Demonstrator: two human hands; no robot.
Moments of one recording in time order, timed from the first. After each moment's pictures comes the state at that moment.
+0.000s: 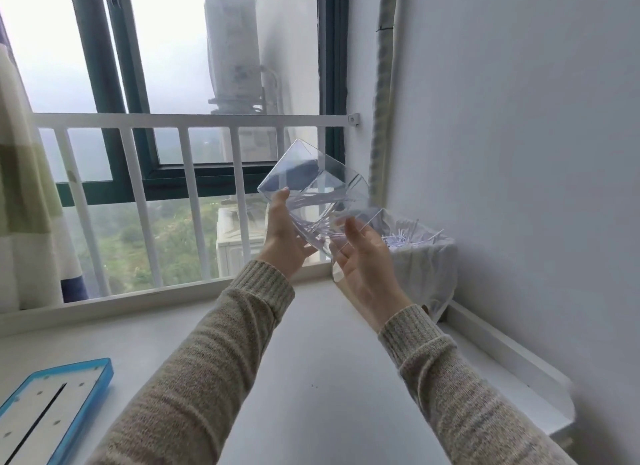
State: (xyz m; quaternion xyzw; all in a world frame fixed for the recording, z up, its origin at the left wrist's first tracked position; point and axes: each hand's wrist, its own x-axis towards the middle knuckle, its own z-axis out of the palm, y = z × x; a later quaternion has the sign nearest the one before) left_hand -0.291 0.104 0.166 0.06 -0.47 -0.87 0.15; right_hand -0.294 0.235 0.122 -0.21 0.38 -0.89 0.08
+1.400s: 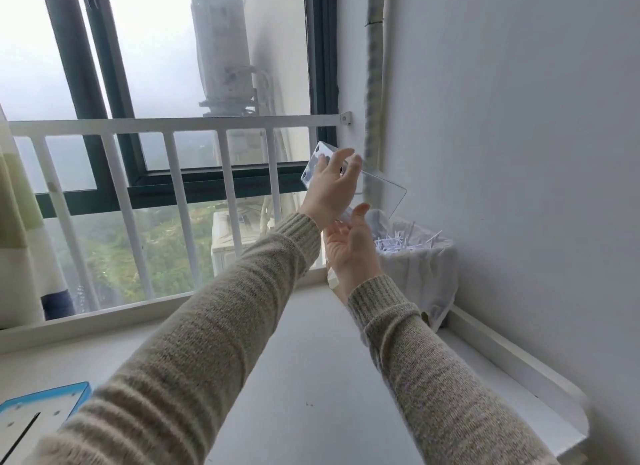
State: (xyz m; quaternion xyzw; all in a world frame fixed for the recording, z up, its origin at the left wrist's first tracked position) left_hand -0.325 0.164 0.223 -0.08 -0.85 -0.43 0.30; right_hand -0.342 0.204 0.153 -0.14 0.09 -0.98 0.13
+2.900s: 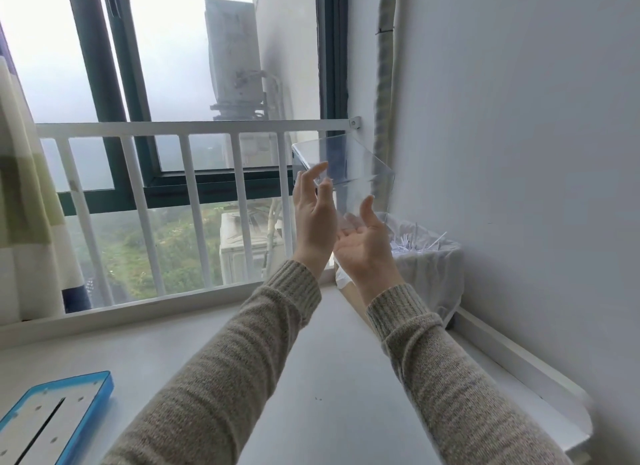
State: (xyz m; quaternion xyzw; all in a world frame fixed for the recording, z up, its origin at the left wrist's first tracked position) left_hand -0.282 0.156 0.186 -0.08 -0.67 -0.61 0.43; right_hand -0.324 0.221 0.151 -0.17 0.16 -0.94 0.23
